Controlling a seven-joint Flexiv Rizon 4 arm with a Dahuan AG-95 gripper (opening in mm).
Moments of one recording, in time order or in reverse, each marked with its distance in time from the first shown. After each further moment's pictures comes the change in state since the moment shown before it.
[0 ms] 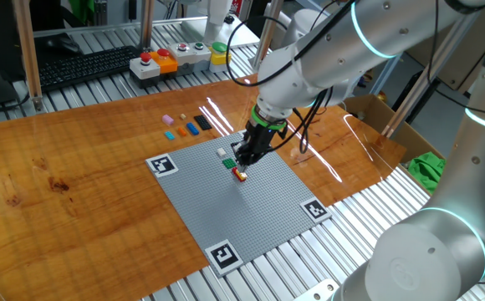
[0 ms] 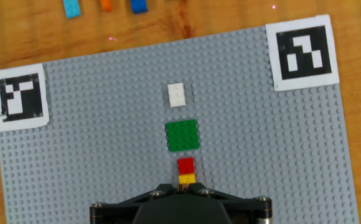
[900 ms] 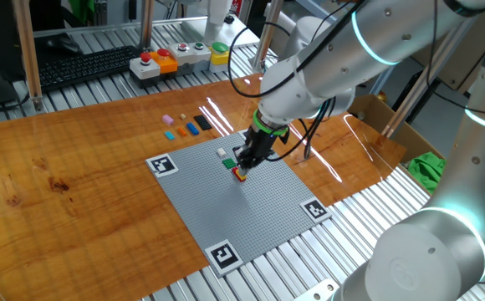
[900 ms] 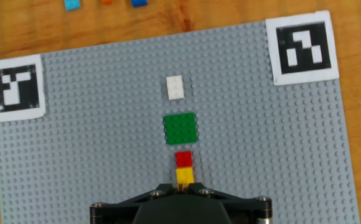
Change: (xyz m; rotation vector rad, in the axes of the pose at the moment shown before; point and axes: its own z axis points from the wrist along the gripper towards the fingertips) arm 0.008 -0.001 0.000 0.000 -0.024 -0.013
